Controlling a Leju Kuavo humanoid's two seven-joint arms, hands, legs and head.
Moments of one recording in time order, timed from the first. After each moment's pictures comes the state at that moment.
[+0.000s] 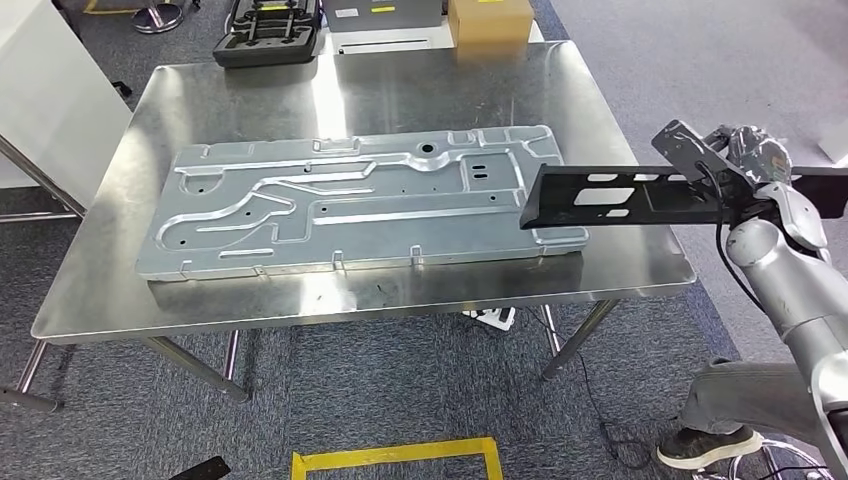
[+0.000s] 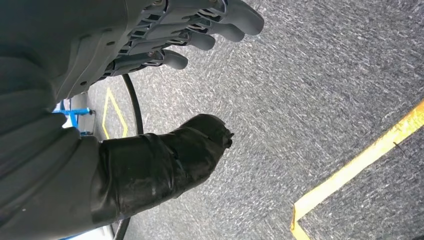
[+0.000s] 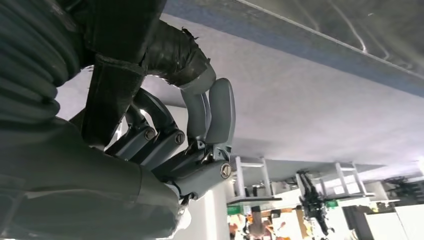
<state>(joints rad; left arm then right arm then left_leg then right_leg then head) -0.18 0.43 -0.94 -0.31 0.38 -0.03 0.20 -0.93 -0.62 0.57 -0.88 0.35 -0.19 0.23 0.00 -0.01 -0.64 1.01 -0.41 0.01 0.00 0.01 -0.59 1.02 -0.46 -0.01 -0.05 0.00</state>
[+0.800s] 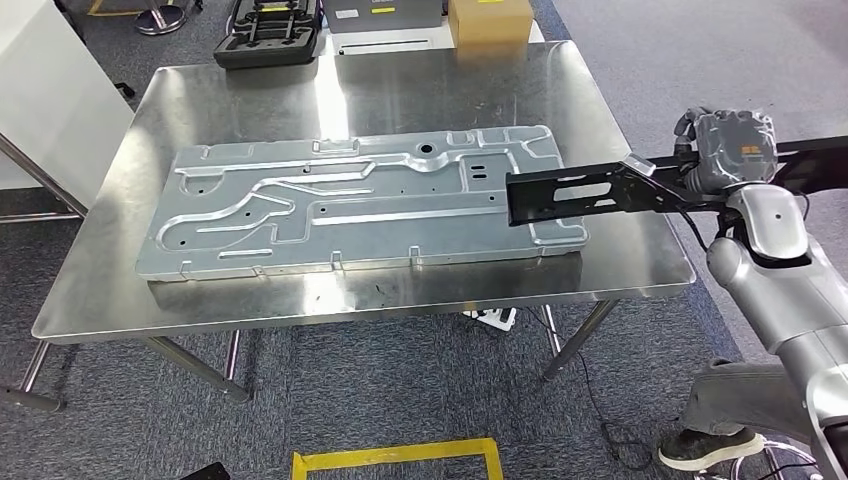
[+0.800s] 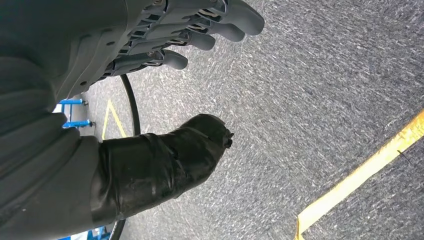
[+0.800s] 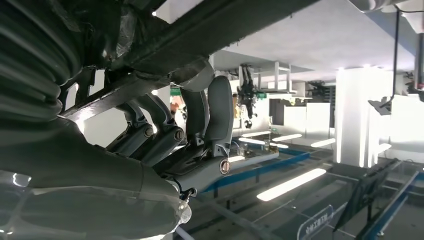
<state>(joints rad) -0.16 0.43 -0.94 -0.31 0.33 -0.01 0.16 -0.87 -0.62 0.57 -1.02 0.79 -0.35 0.14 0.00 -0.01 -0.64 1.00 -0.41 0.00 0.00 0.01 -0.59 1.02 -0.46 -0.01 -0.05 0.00</state>
